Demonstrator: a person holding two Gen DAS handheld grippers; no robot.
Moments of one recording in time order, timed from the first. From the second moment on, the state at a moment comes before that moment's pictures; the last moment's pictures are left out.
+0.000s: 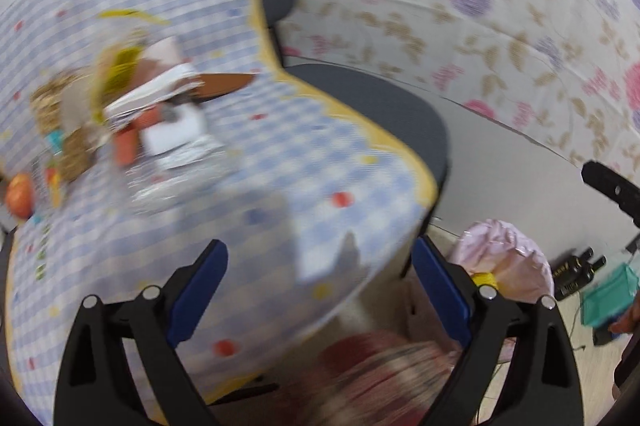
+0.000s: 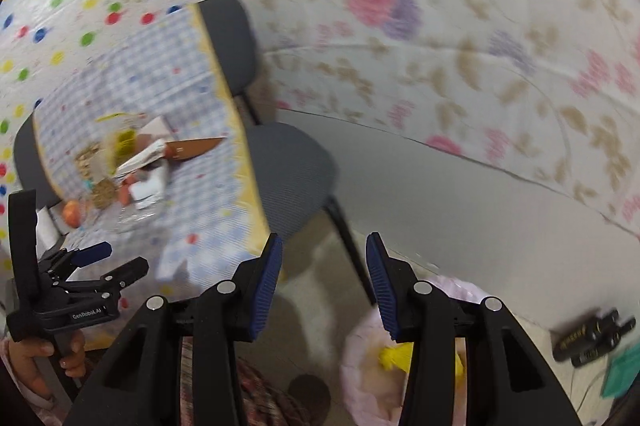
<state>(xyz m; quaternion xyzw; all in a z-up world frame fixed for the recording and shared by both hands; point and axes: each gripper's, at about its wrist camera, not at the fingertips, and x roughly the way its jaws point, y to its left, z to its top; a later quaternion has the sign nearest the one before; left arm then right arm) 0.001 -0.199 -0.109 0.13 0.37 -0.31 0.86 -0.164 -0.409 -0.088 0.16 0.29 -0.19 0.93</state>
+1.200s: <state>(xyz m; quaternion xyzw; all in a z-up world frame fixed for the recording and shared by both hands) 0.256 -0.049 -0.137 0.11 0.44 0.03 0.89 0.104 -0.271 -0.086 0.09 0.36 -0.02 0.93</state>
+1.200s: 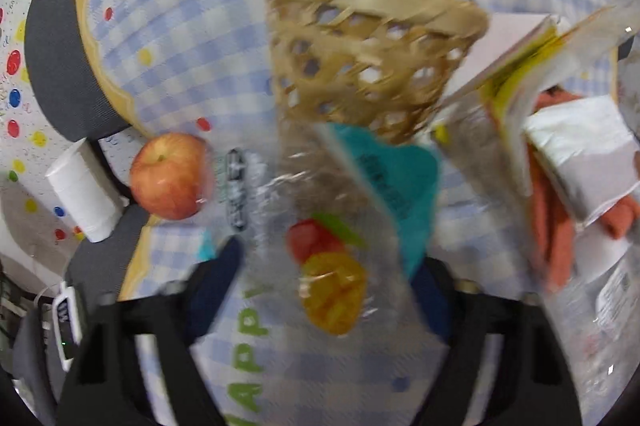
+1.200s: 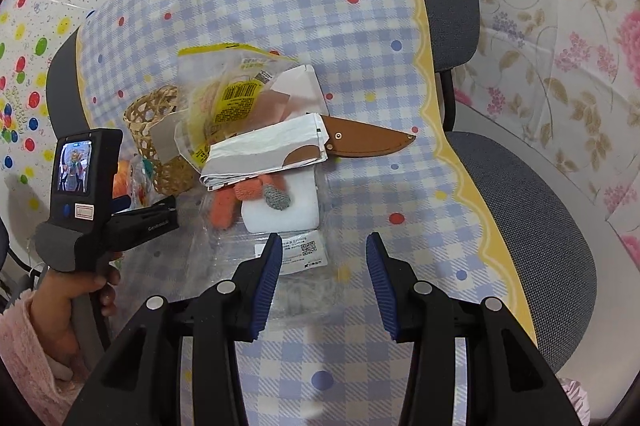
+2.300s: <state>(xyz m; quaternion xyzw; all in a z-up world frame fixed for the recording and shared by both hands) 0.164 0.035 -0.055 -0.01 0.30 -0.11 0.95 0.206 -0.205 -0.021 0.13 0.33 0.01 0.94</state>
